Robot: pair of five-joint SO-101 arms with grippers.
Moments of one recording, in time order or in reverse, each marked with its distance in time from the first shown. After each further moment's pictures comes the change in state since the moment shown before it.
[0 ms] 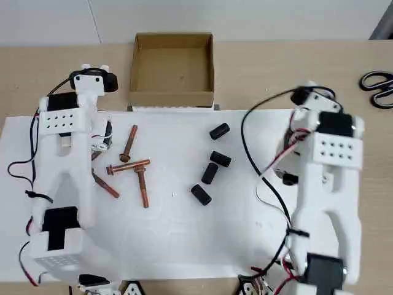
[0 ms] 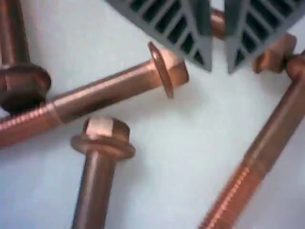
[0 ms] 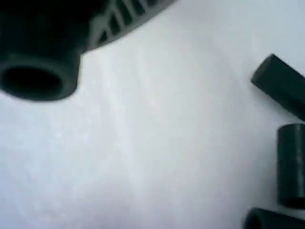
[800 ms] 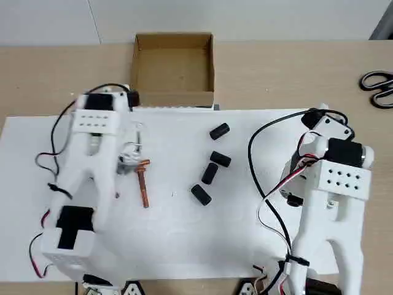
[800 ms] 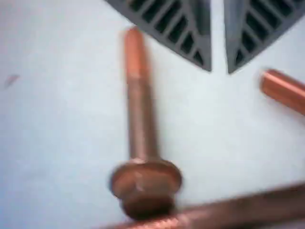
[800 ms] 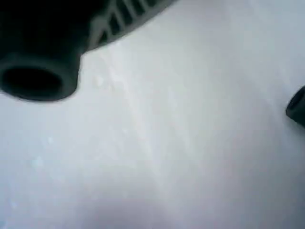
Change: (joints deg) left arm 13.8 0.4 3.5 9.9 26.5; right arm 3.2 -10.8 12.3 0.0 0.0
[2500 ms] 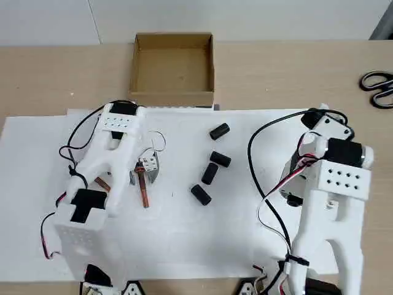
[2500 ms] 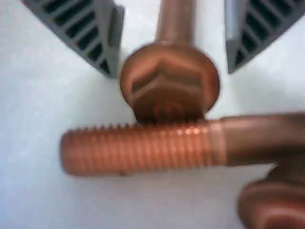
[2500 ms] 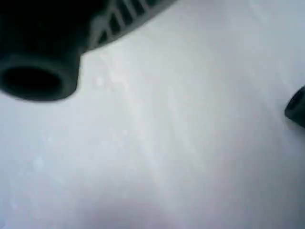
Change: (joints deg) left arm 2.0 12.7 0.9 -8.1 8.5; right arm 0.0 0.0 0.0 0.0 0.0
